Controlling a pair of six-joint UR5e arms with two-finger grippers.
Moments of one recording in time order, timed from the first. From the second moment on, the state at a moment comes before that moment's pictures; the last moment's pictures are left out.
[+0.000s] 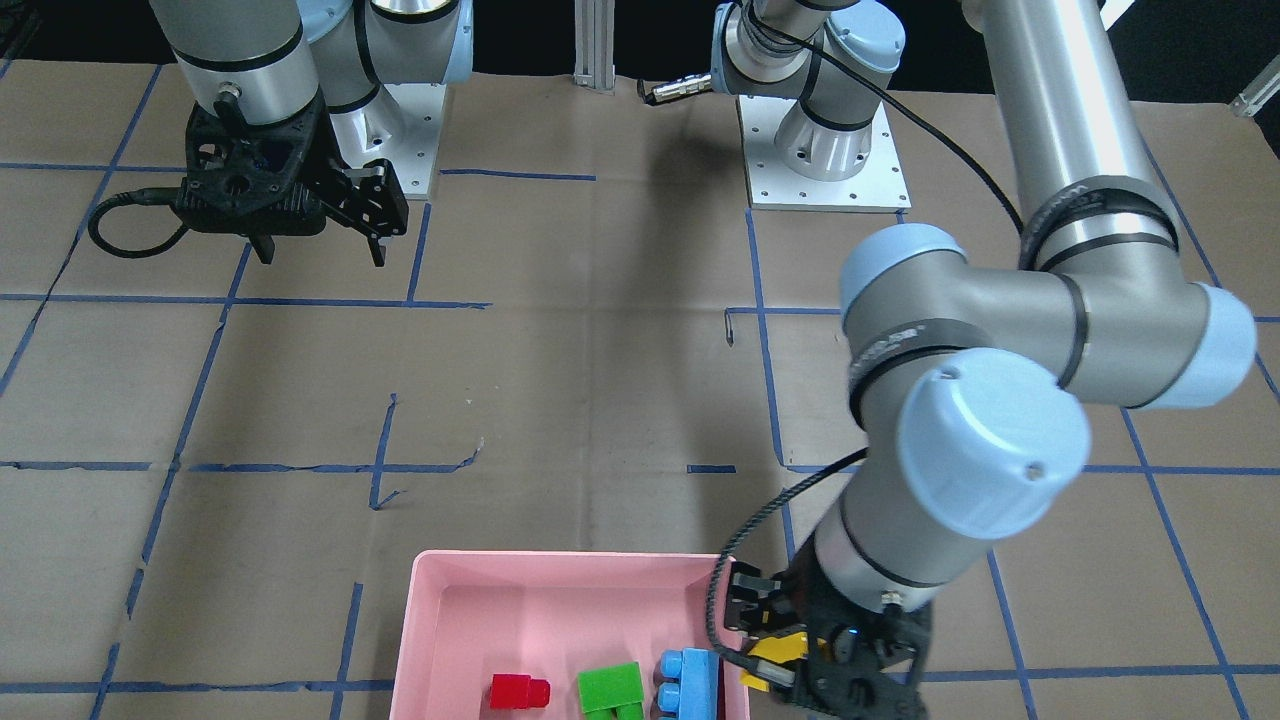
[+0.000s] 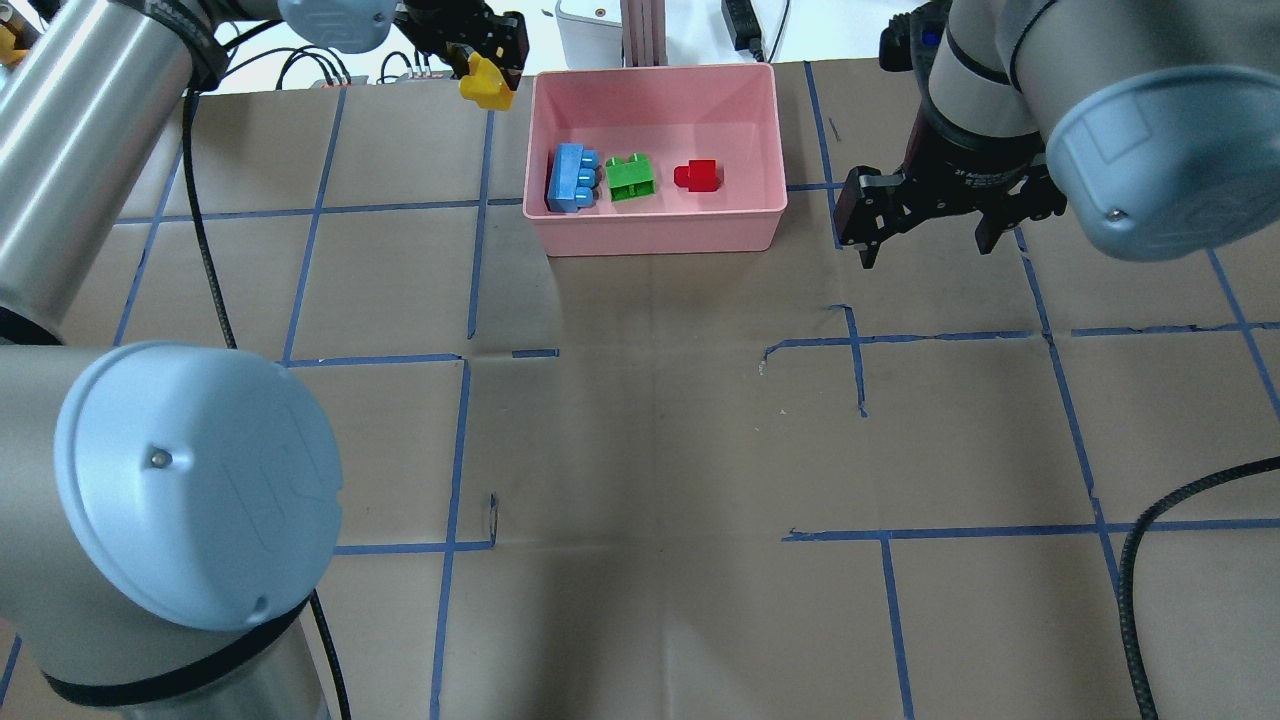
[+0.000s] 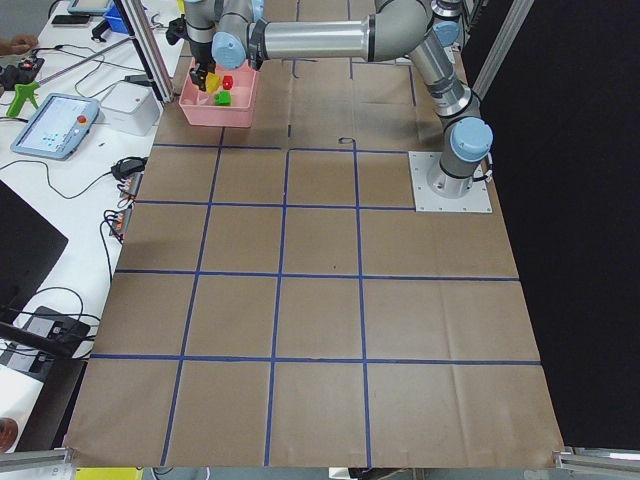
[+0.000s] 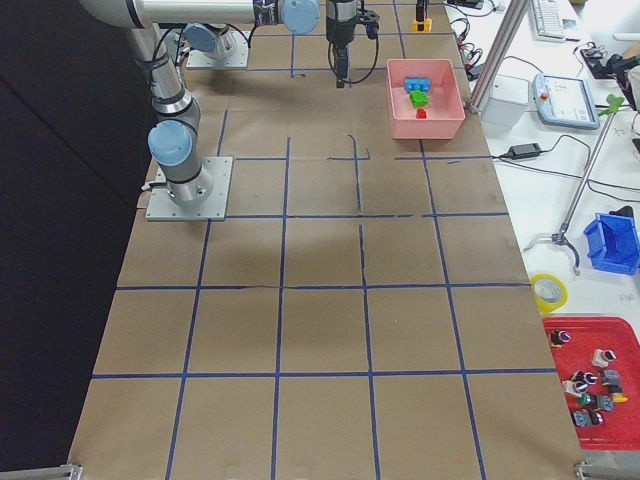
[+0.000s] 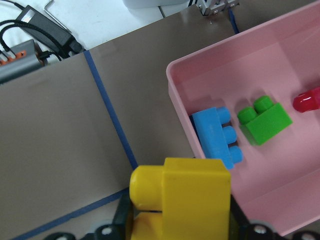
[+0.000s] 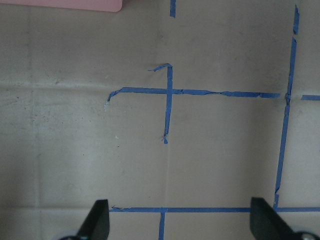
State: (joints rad) left arm -1.68 -2.26 -0.98 -1.30 1.52 0.11; right arm 1.65 -1.59 1.63 -1.64 -1.64 0.03
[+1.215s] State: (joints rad) left arm -1.80 -2.39 -0.95 -1.19 1.58 -0.17; right arm 1.65 -1.65 1.63 -1.55 -1.65 0.02
